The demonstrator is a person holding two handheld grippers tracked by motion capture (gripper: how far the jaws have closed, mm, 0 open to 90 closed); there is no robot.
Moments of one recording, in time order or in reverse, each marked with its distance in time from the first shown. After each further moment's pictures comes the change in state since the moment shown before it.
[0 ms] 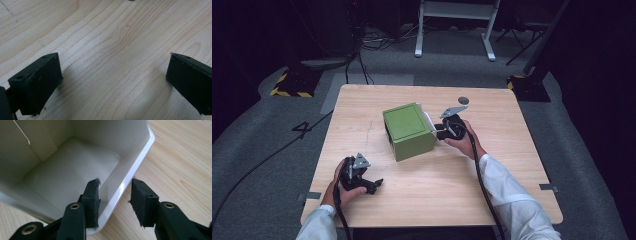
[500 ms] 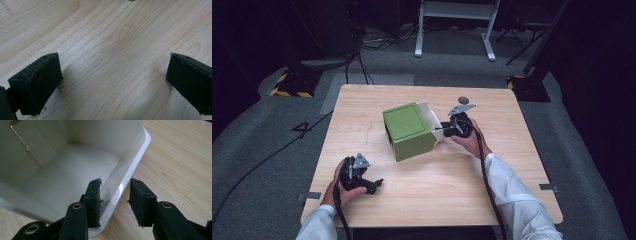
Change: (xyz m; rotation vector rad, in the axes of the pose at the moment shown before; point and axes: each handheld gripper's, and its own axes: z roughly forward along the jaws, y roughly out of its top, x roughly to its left) left arm 0.000 0.000 0.000 0.000 0.000 0.000; right arm -0.020 -0.010 -0.010 -0.022 -0.015 0.044
